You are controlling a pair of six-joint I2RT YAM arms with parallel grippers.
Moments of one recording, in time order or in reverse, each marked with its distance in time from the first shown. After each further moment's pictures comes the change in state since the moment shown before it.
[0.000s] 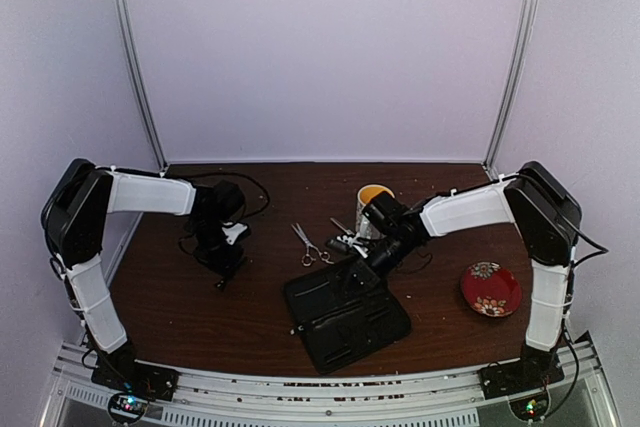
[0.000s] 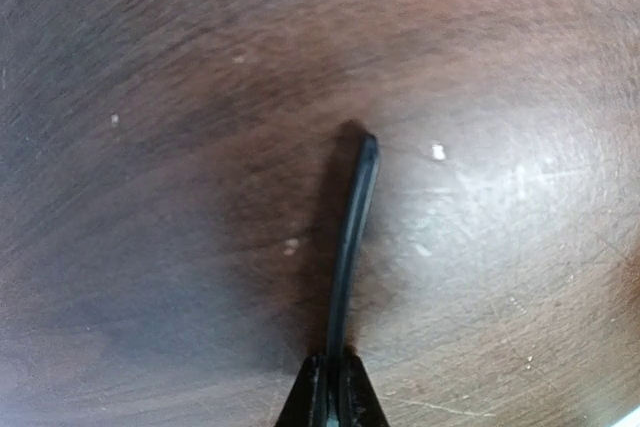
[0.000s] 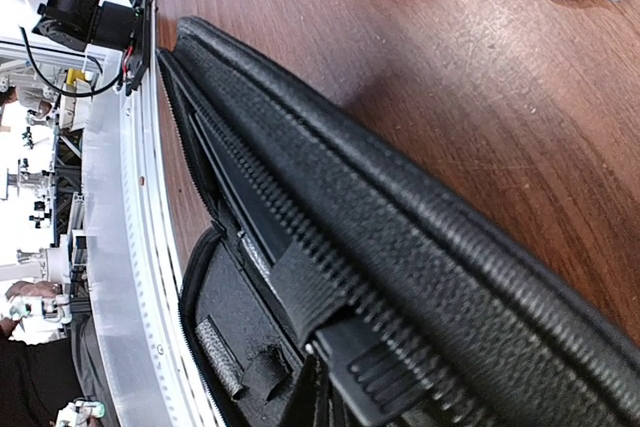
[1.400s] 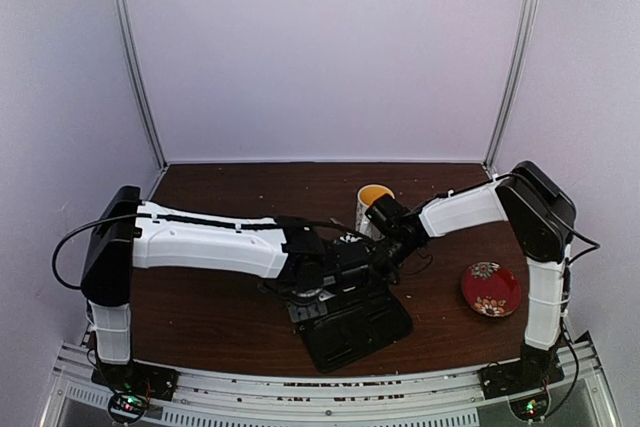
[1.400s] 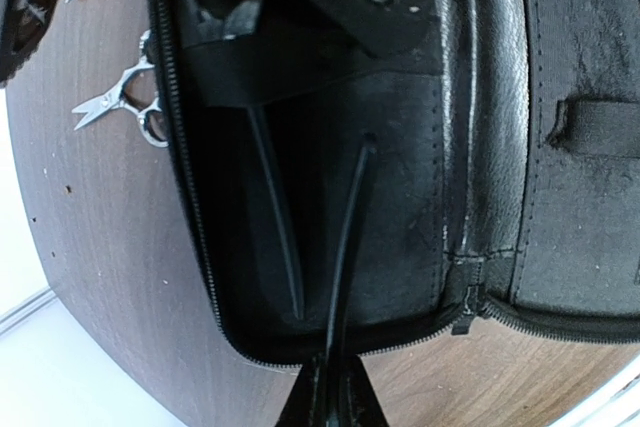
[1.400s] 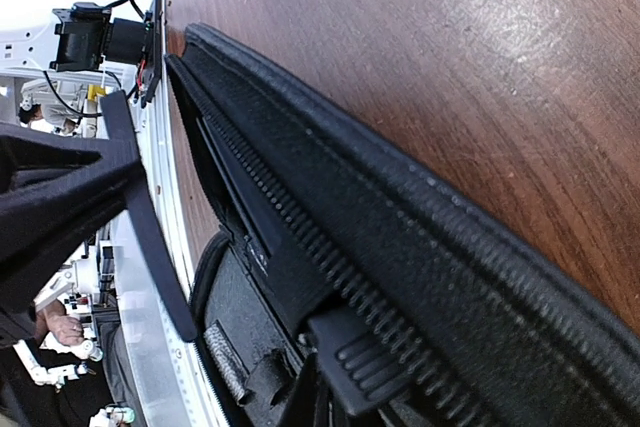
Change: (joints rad) left arm -0.752 0.161 0.438 -0.299 -0.492 0.093; right arm -0.030 0.040 -0.005 0.023 -0.074 0.043
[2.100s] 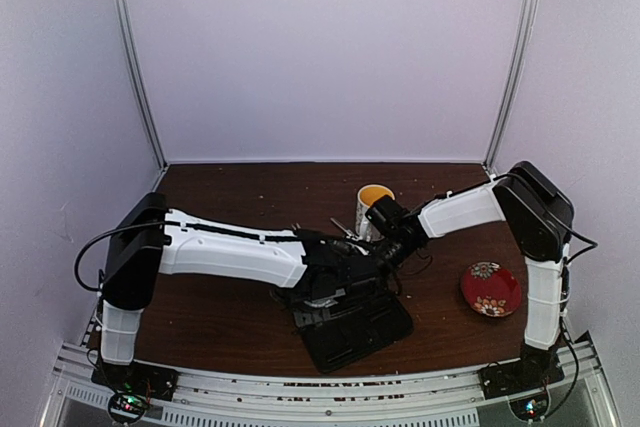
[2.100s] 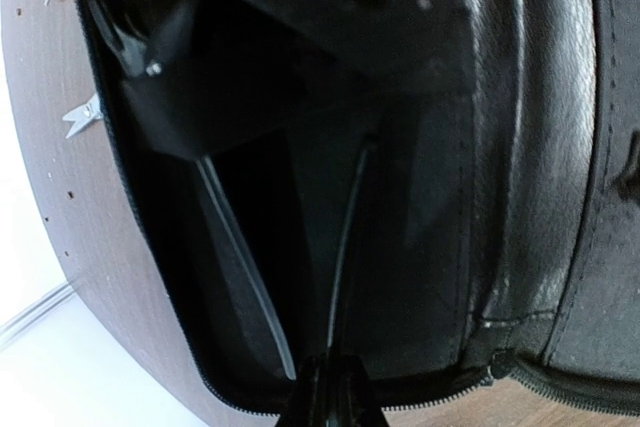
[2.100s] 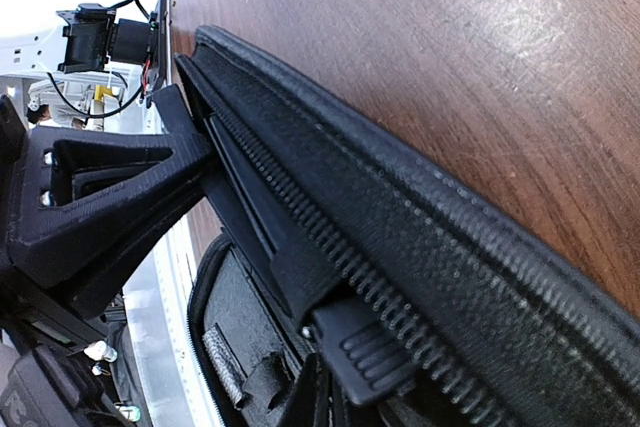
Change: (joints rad) left arm -0.009 0.105 0.023 0.007 -0.066 0.002; right arm -0.004 0.017 0.000 0.010 -0.025 0.003
